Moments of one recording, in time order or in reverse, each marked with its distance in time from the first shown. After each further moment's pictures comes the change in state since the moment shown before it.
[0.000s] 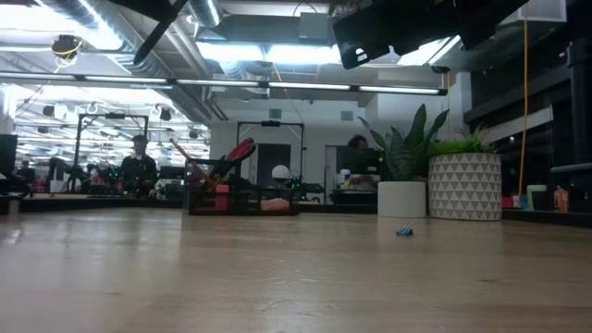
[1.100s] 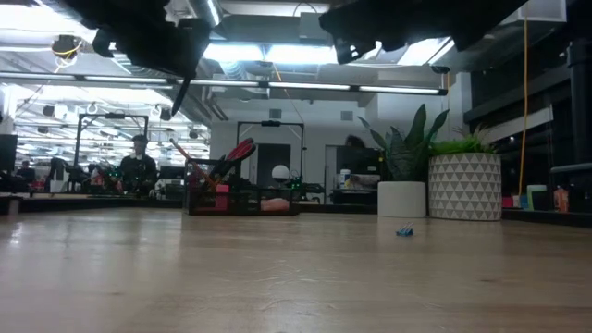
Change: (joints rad) left arm 0.321 -0.003 -0.257 0.118 -0.250 -0.042; right arm -0.041 0.000 0.000 0.081 0.000 0.007
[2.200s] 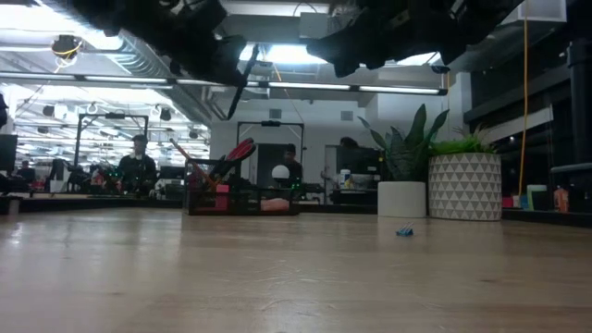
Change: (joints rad) left arm 0.447 -0.281 -0.330 1.509 0.567 1.567; right arm -0.153 0.000 0.000 0.030 0.000 -0.030
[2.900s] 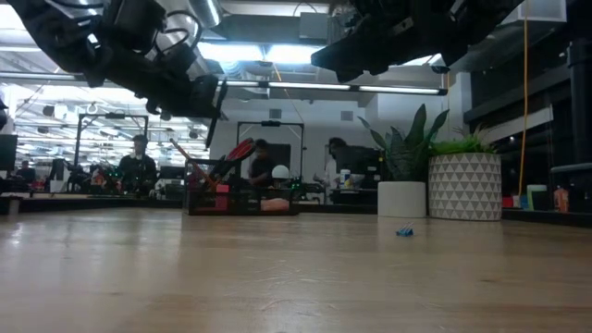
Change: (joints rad) left arm 0.294 -0.101 -0.293 0.284 0.232 -0.054; right arm -0.005 0.000 0.000 -0.054 0.000 -0.003
